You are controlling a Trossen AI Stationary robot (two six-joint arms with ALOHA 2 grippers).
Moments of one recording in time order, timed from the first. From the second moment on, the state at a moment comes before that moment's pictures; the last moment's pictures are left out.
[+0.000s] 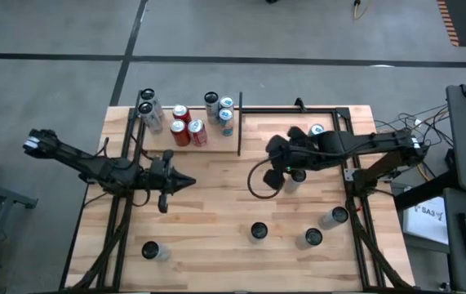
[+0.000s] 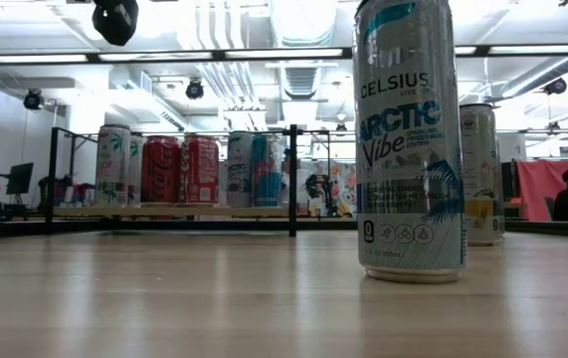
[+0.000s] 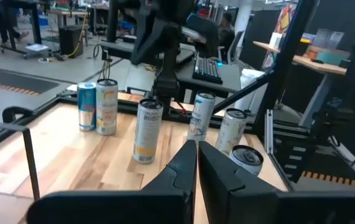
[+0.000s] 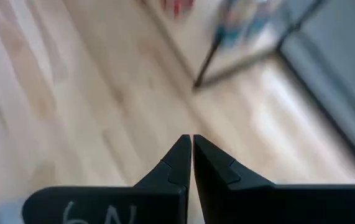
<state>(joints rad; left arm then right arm) -0.36 0.79 0.56 0.16 -0.38 -0.21 0.13 1.52 1.65 -1.15 0.42 0.50</state>
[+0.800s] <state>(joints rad) -0.35 0.83 0.77 0.01 -0.45 0.24 0.13 1.54 1.64 -1.28 0.26 0.81</state>
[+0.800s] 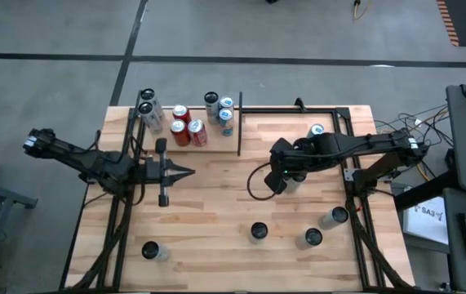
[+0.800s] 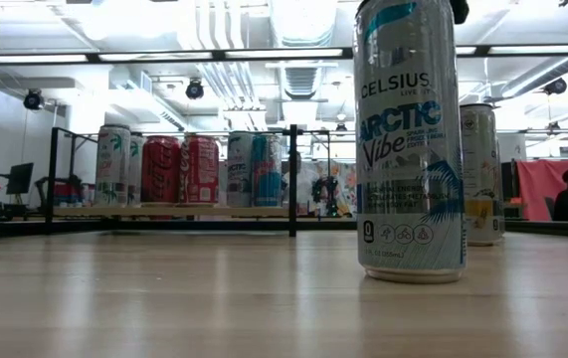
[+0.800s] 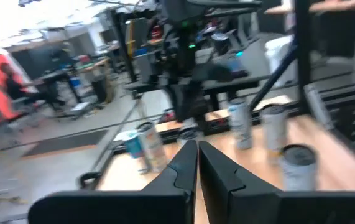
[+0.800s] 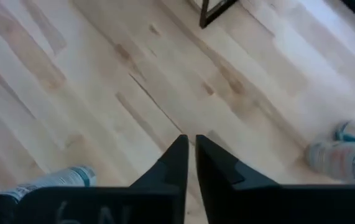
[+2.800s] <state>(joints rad) -0.20 0.95 0.77 0.01 -0.52 0.35 0.05 1.54 1.23 -1.24 0.11 0.97</state>
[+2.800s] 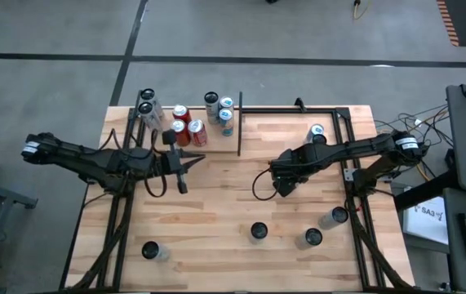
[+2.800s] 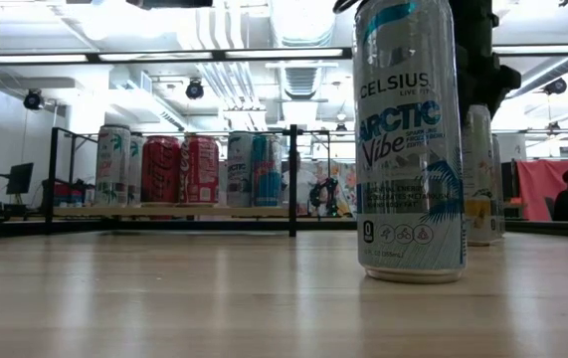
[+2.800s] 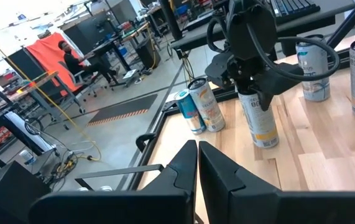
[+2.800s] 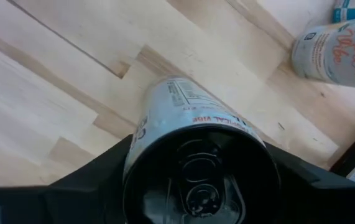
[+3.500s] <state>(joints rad) -0.20 0.98 0.77 0.03 -0.52 0.21 0.05 1.54 1.49 -1.04 0.29 0.75</state>
